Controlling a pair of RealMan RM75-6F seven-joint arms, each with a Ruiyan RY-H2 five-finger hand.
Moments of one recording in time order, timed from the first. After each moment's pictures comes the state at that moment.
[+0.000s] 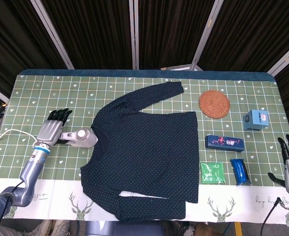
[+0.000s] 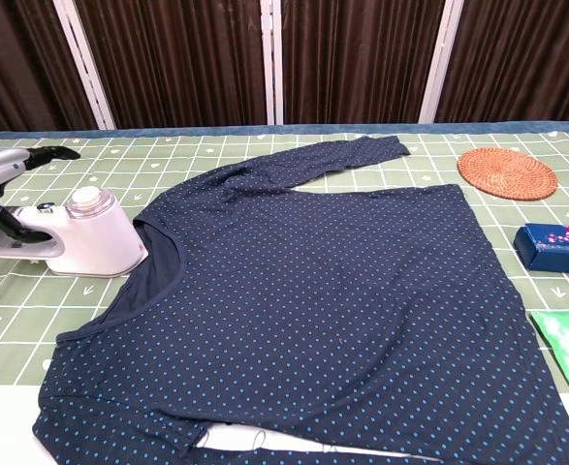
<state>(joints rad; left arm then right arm) -0.57 -1.59 -0.18 -1.02 1.30 0.93 -0.02 0.06 -1.10 0.13 -1.63 -1.36 1.49 -0.17</state>
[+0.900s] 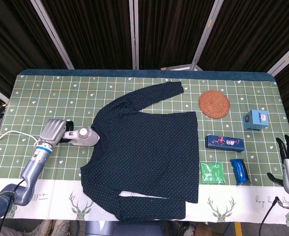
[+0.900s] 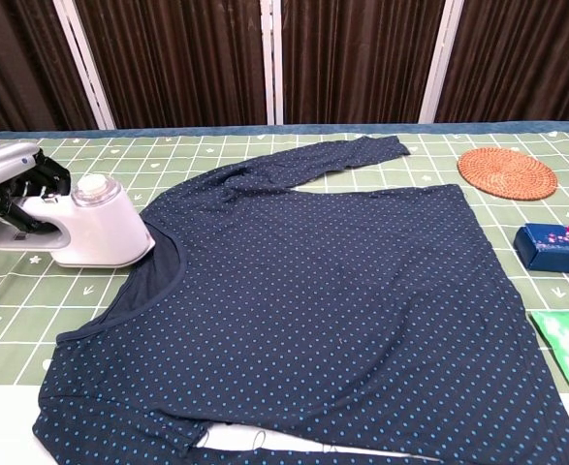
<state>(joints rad) -0.60 -1.61 -0.13 -0.94 1.40 1.00 -0.20 0.07 -1.11 0.13 -1.63 -1.34 1.47 -0.20</state>
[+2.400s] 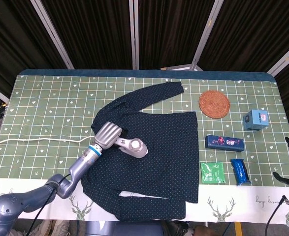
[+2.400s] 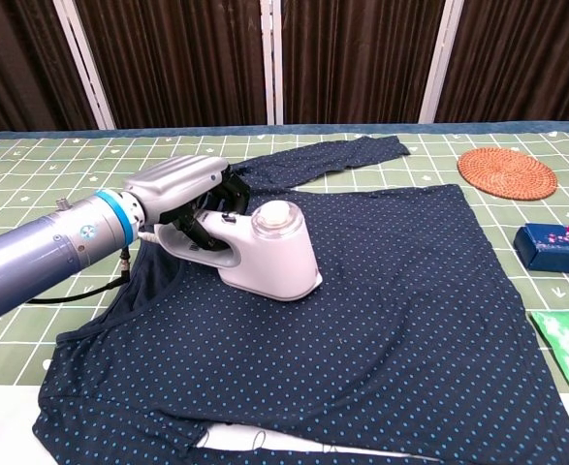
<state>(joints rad) -0.85 -1.89 -0.12 -0.84 1.51 1.00 -0.18 0.06 -1.08 0.14 -1.60 -1.29 1.43 -0.10</state>
